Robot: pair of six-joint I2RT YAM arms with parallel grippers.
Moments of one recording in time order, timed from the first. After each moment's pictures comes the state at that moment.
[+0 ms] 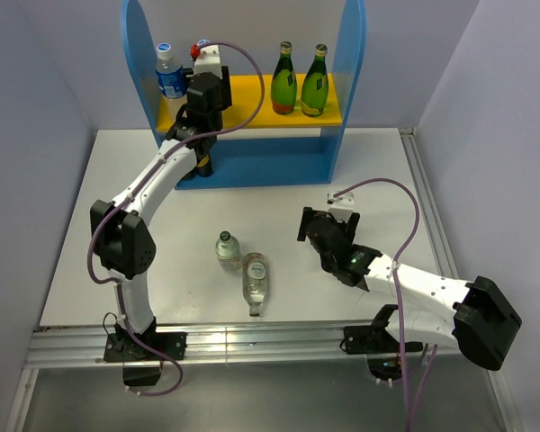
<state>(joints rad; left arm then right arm) -0.47 1.94 1.91 0.00 -0.55 -0.04 0.81 1.10 0.56 -0.05 0.78 0.57</state>
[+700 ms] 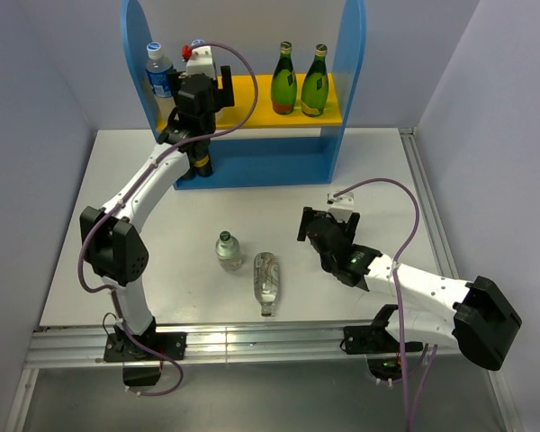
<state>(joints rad) -0.45 1.86 1.83 0.02 -0.53 -0.05 0.81 1.11 0.56 -0.05 0.78 0.57</state>
